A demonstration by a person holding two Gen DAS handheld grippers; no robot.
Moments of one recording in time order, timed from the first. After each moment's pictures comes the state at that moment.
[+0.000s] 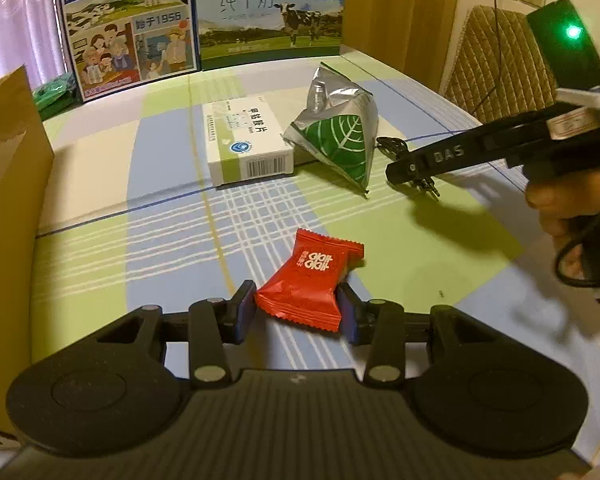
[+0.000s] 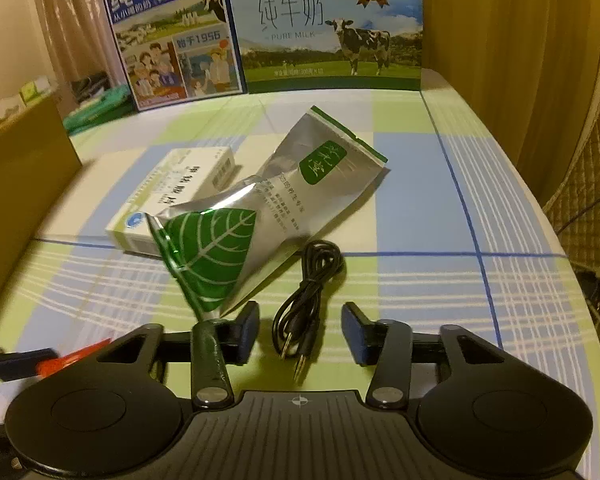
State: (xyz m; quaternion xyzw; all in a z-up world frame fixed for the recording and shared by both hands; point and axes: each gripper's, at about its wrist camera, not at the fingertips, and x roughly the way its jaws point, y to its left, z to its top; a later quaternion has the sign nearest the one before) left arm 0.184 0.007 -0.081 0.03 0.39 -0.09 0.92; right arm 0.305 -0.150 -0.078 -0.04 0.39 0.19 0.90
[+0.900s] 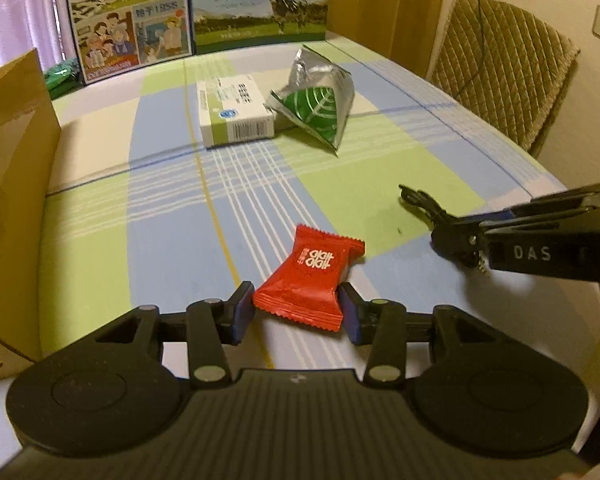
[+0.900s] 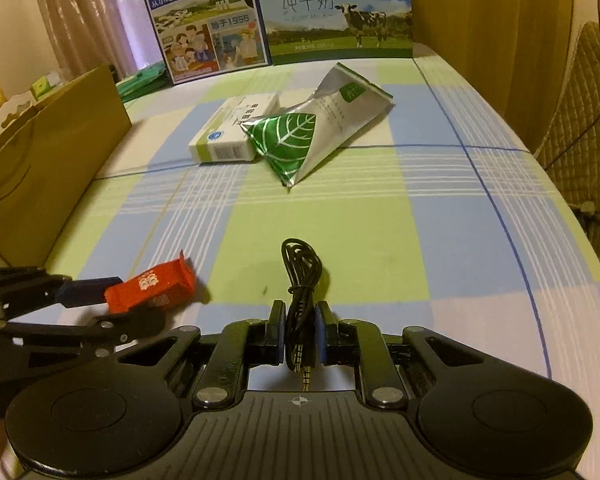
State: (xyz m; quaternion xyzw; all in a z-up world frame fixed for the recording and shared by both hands) left arm 0.134 0.002 -0.077 0.03 0.41 -0.10 0.91; right arm 0.167 -0.152 -0.062 -0.01 0.42 0.18 0.89
